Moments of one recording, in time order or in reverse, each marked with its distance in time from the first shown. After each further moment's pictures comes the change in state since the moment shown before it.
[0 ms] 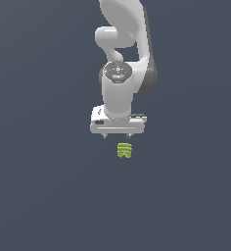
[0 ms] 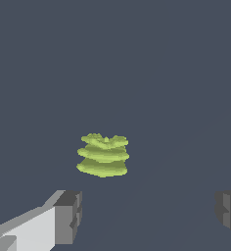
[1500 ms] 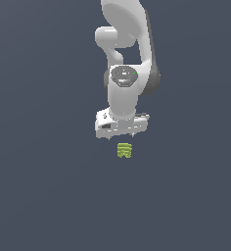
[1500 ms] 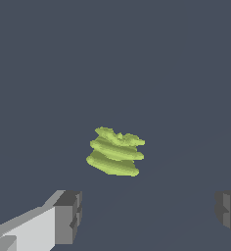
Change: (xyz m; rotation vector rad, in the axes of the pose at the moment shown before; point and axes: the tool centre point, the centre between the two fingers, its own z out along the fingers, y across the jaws) arm -0.004 -0.015 0.012 0.002 -0.006 -0.172
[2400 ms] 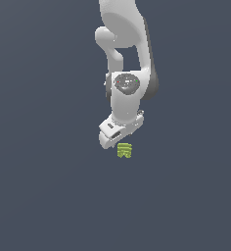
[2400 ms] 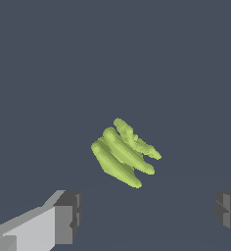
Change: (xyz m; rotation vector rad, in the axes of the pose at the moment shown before) arm 0.001 -0.006 0.022 -0.012 -0.001 -0.467
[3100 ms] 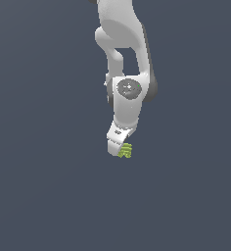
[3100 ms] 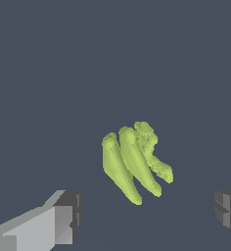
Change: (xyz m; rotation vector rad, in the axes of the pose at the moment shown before) arm 0.004 -0.006 0.017 -0.006 0.004 -0.410
